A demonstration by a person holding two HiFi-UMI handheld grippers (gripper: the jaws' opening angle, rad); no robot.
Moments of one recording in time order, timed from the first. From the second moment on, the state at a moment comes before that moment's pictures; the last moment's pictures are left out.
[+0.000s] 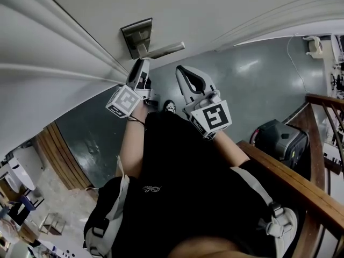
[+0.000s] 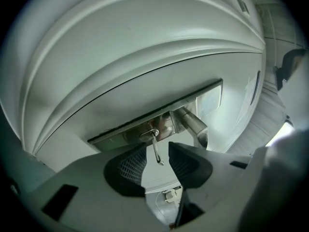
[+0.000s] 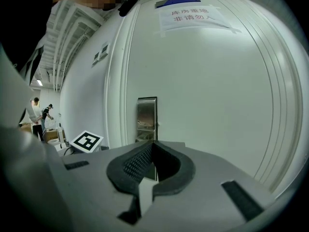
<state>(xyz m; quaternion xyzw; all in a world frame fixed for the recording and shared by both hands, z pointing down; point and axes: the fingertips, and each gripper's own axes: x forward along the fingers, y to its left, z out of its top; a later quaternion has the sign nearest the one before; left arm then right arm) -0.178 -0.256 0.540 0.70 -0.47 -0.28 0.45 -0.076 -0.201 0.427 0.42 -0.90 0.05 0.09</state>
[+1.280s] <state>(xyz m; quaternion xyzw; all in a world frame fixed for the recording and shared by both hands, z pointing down) -0.181 -0.276 0.539 0.65 -0.47 -0.34 0.48 -0.080 -0.205 0.433 0.42 -0.90 0.07 0.09</state>
